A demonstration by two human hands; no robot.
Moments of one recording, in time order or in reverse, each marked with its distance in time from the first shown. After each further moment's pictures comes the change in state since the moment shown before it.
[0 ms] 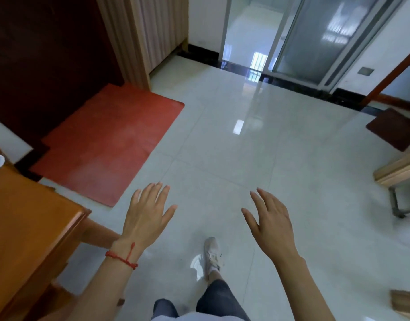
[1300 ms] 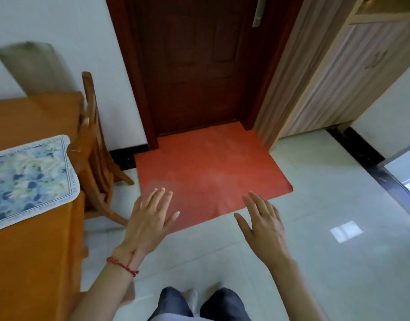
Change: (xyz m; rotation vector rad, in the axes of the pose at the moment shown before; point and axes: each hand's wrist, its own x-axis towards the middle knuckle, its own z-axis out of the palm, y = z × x) left_hand 0.287 -0.232 -0.089 -0.105 0.124 -0.852; right_hand 0.541 -0.244 0.100 0.152 -0.102 -0.912
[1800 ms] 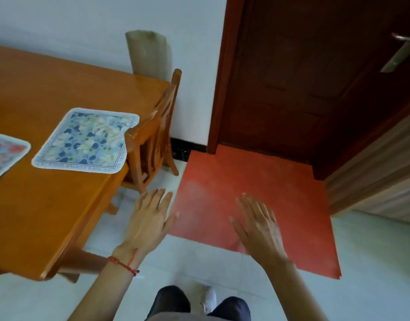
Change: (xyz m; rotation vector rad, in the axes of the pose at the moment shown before) left_hand 0.036 0.015 -0.013 -0.059 0.106 -0.520; right_hand 0.170 0.011 0.039 0.114 -0.128 -0.579
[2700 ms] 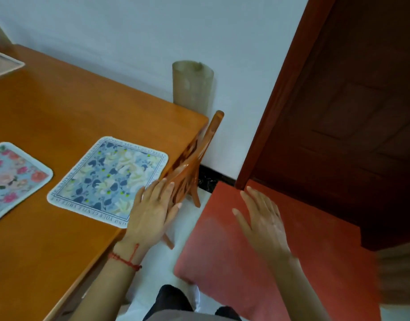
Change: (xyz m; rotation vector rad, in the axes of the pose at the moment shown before) left_hand 0.181 -0.076 -0.052 -0.019 0.150 -0.243; right_hand 0.259 -0.006 0.053 0.020 0.070 -0.202
